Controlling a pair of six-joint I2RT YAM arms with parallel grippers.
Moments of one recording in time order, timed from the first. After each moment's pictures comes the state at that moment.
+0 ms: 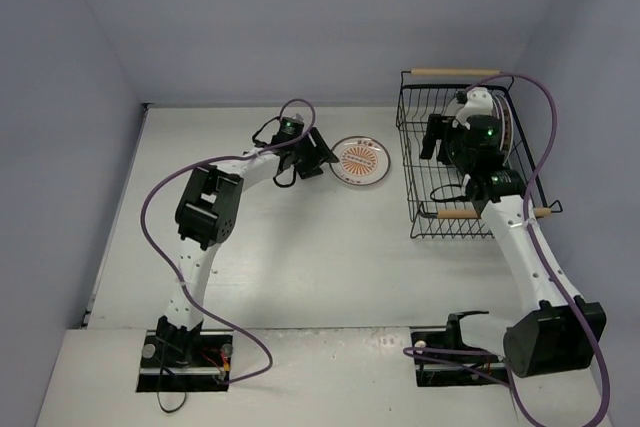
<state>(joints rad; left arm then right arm) -0.45 2.27 1.68 -0.13 0.31 -0.96 0.11 1.21 1.10 -0.28 0.08 0.10</state>
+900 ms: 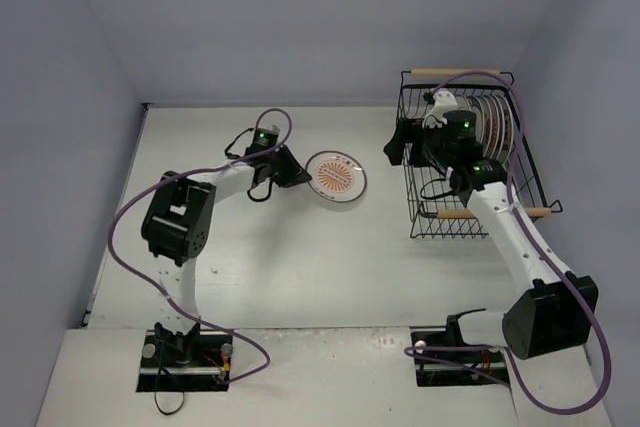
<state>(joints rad) -0.40 2.05 1.36 -0.07 0.34 -0.95 0.20 1.28 1.12 -0.32 -0.18 0.18</state>
